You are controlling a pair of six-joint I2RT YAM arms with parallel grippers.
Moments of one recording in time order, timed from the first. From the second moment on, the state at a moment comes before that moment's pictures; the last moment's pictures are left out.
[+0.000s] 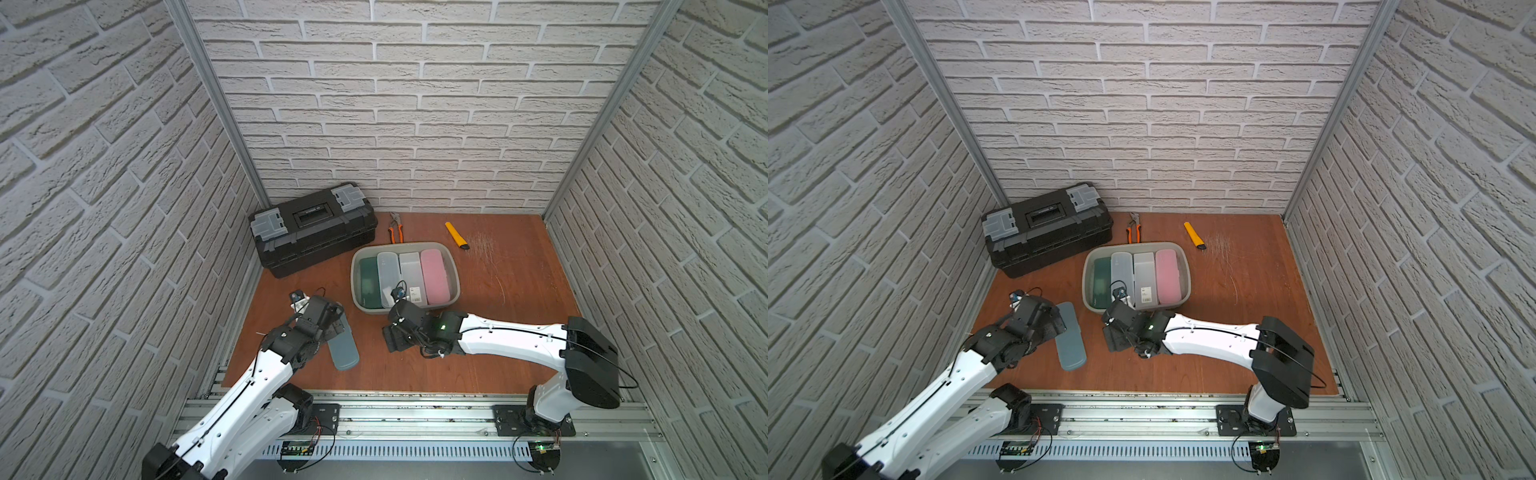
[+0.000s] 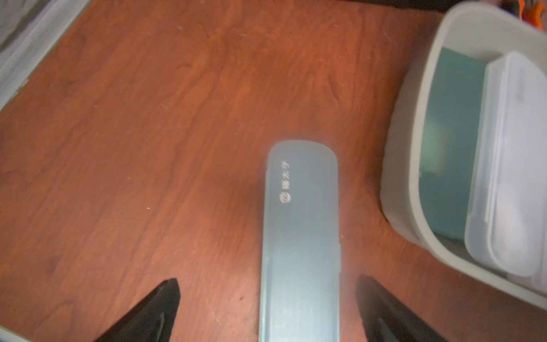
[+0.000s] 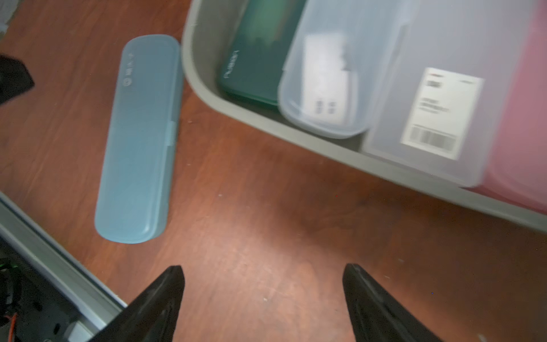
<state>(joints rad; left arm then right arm) -0.39 0.78 0.62 -0.87 -0.35 -0.80 1.11 1.67 1.15 -0.49 0.26 0.65</state>
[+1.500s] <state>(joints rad) 0.18 0.95 0.91 -0.79 0.14 -0.30 1.29 2.36 1.92 -0.82 0.29 0.82</state>
